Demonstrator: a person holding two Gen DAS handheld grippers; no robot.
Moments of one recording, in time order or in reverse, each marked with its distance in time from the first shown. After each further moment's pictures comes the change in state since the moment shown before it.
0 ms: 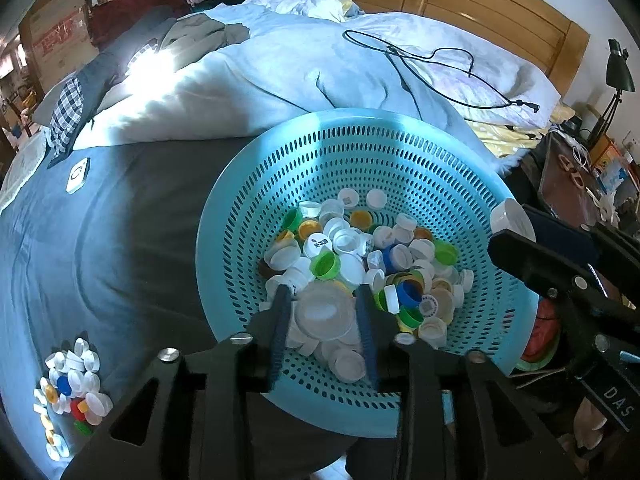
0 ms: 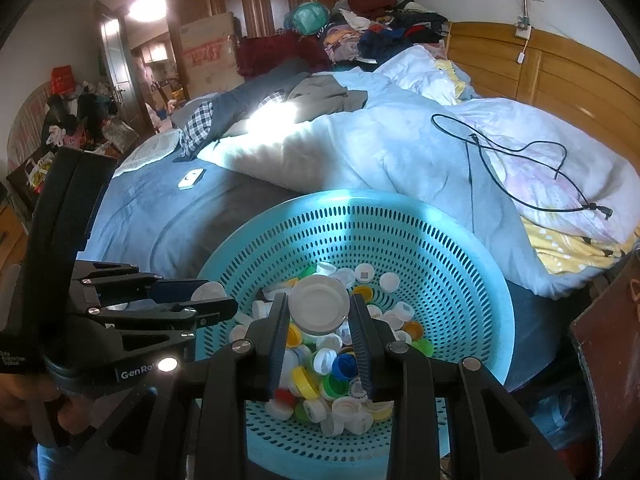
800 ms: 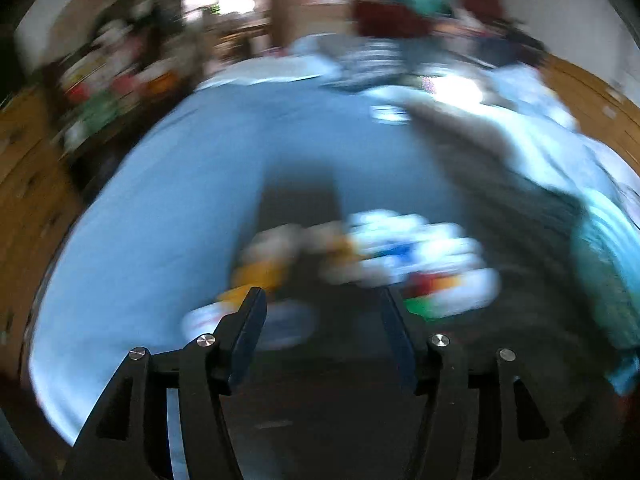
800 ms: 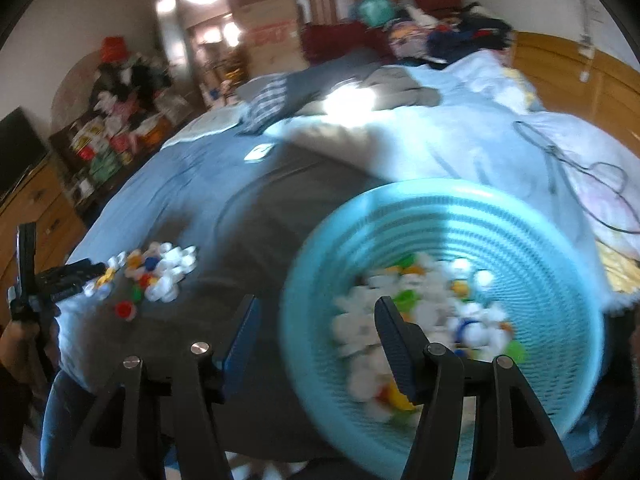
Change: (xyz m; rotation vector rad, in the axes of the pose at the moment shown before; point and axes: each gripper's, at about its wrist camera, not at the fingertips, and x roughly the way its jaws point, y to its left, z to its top) left arm -0.107 0.340 -0.301 -0.595 -0.211 0.450; right arm 0.035 0.111 -0.028 -0.158 0.040 0.200
